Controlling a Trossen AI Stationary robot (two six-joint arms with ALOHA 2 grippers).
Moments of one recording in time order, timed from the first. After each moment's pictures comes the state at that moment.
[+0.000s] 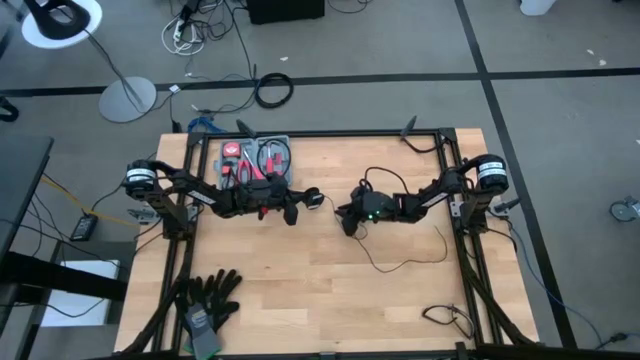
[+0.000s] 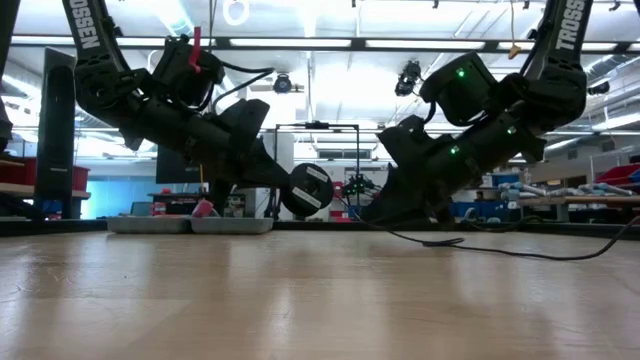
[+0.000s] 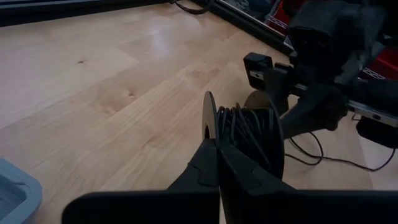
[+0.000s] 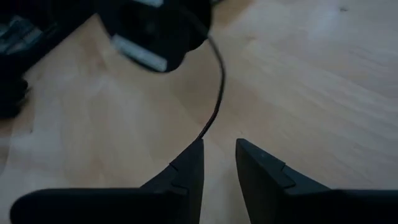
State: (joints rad) left arm 0.18 1.64 0.43 0.88 -0.14 -0.46; right arm -0.05 1.80 0.54 0.73 0.21 0.64
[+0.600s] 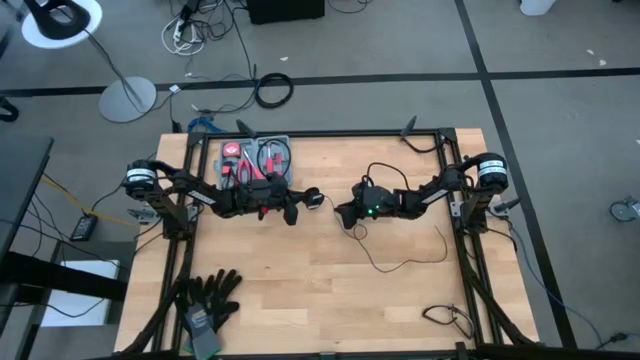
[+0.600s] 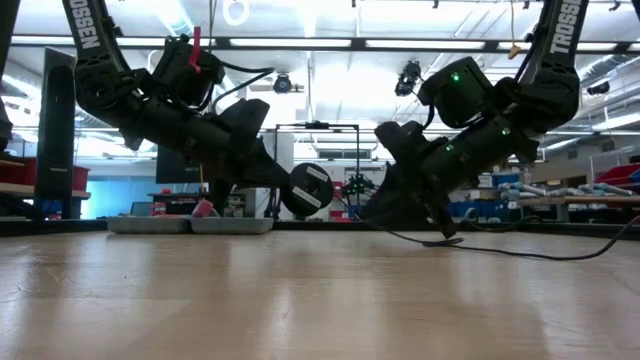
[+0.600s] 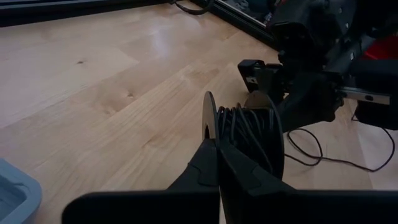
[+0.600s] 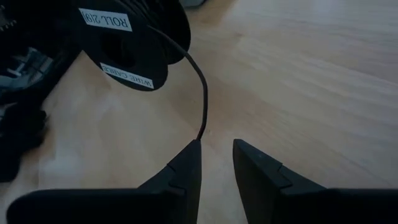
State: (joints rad) left arm 0.18 1.64 0.43 0.88 -0.14 -0.46; right arm -0.10 1.79 0.54 0.73 0.13 0.81
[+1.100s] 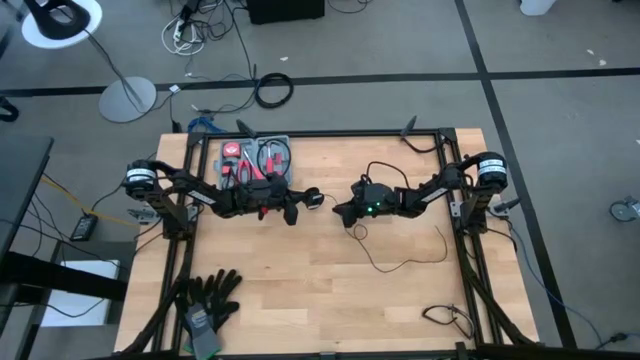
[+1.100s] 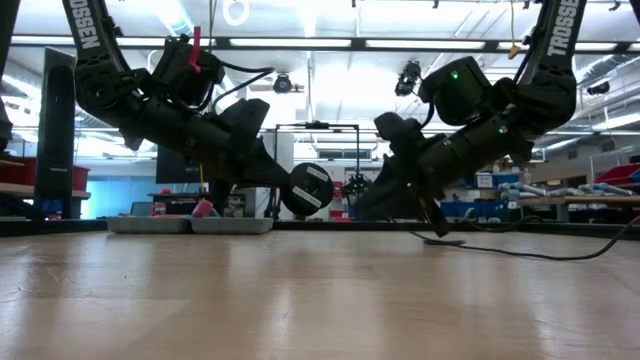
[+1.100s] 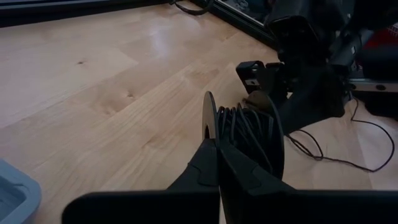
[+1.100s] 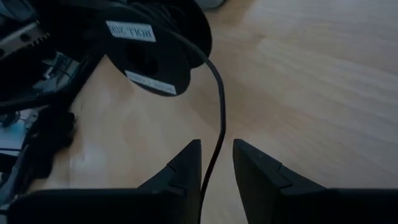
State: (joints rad) left arm 0.18 1.64 0.43 0.88 -0.14 -0.46; right arm -0.12 1.79 0.54 0.79 0.05 0.84
